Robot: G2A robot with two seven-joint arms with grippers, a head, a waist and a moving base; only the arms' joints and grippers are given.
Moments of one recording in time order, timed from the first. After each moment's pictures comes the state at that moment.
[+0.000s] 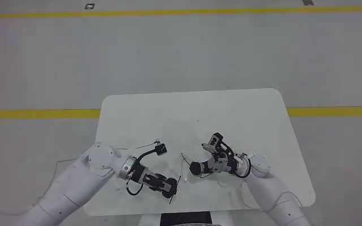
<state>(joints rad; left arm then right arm) 1.29 -0.85 -0.90 -1.68 -0.49 -0.34 -1.37 -1.46 -1.19 1.13 -1.34 0.83 0.02 1.29</state>
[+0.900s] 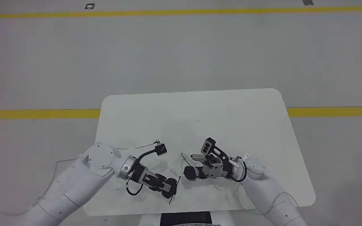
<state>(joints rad) 1.29 -0.85 -0.91 -1.68 -0.49 -0.34 -1.37 -1.46 -1.19 1.06 -1.35 0.84 0.05 1.33</state>
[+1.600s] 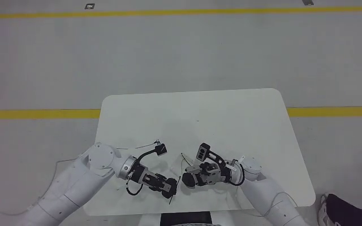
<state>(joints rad) 1.29 -0.85 -0.91 -1.68 -0.49 -0.34 -1.37 -1.44 -1.18 1.00 -1.35 0.82 0.08 1.39</state>
